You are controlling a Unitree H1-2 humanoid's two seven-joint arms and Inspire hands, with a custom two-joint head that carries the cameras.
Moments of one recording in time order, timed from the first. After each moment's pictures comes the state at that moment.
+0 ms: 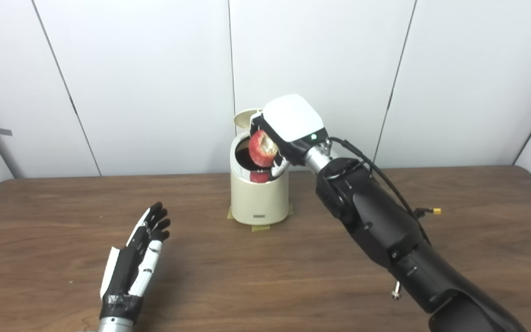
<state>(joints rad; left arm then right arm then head) -0.03 0.13 0.03 -0.04 -0.02 -0.18 -0.05 -0.83 -0.22 0.47 0.25 -1.14 0.14 0.08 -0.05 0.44</state>
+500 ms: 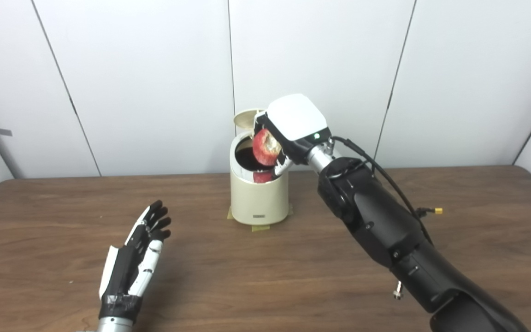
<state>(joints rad) -0.03 0.13 0.03 -0.04 -0.01 -0.21 -0.04 -0.83 -0.21 0.47 0.25 -1.14 0.15 0.08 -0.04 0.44</state>
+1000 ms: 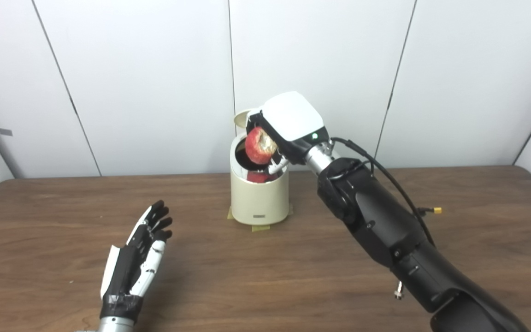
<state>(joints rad) -0.03 0.13 0.02 -0.04 0.00 -0.21 -0.04 -0.83 -0.22 0.47 0.26 -1.10 0.08 0.01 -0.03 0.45</state>
